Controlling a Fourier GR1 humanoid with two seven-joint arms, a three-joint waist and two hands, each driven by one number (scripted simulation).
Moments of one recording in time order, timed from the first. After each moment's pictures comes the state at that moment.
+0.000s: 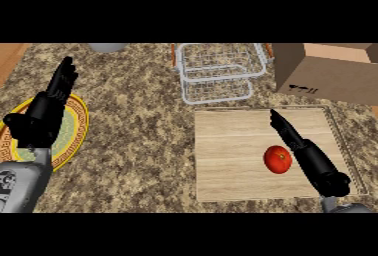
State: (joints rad) left arm -0.28 0.41 -0.06 -1.49 0.06 0.15 0.02; right arm -0.03 -0.39 0.27 -1.58 -0.11 0.07 -0.09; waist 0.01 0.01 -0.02
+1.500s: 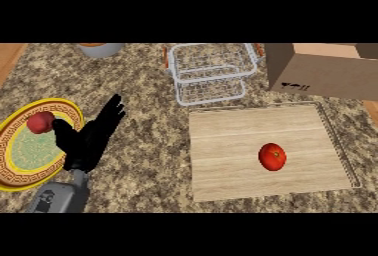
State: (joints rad) left arm -0.16 0.22 -0.14 -1.47 0.23 0.04 0.19; right arm 0.38 -0.55 -0.12 -1.75 0.04 -0.06 -0.41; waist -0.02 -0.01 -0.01
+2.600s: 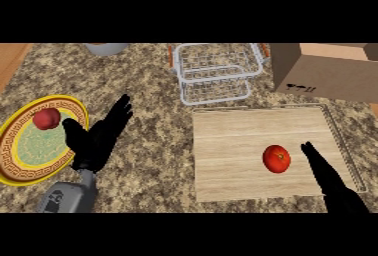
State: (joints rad) left arm -0.16 0.16 -0.14 -1.49 0.18 0.03 0.22; right arm 0.31 -0.38 0.34 -2.16 0.66 -0.05 0.54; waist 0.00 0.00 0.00
